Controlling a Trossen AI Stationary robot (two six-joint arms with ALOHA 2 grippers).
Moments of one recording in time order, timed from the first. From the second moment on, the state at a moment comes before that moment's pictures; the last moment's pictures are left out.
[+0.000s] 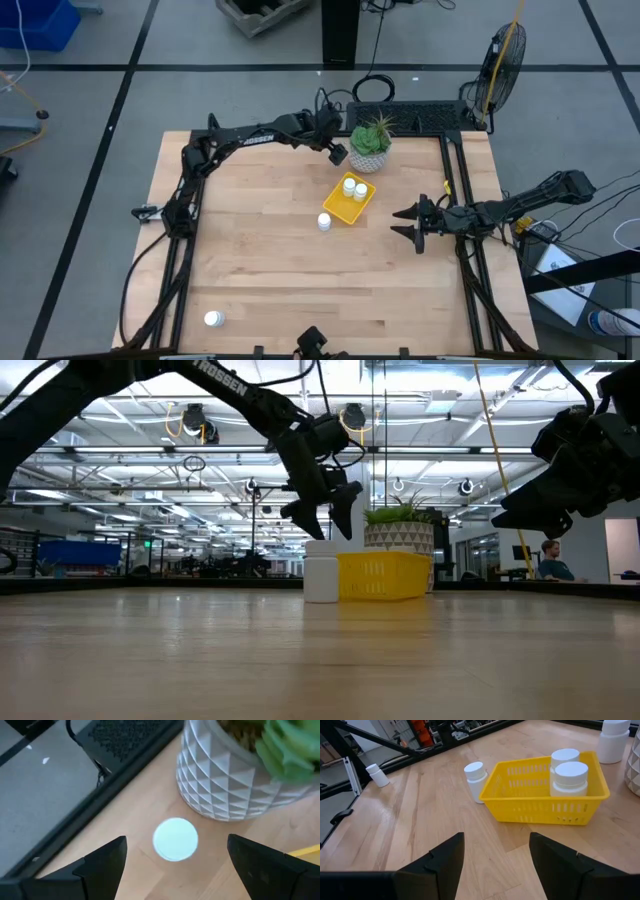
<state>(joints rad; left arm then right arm) 0.47 2.14 1.79 -0.59 -0.09 -0.21 0.27 0.48 0.02 0.13 0.39 0.46</state>
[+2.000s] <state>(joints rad) 0.49 2.22 1.79 -0.49 -0.03 -0.07 0.27 0.48 0.02 0.13 0.39 0.46</state>
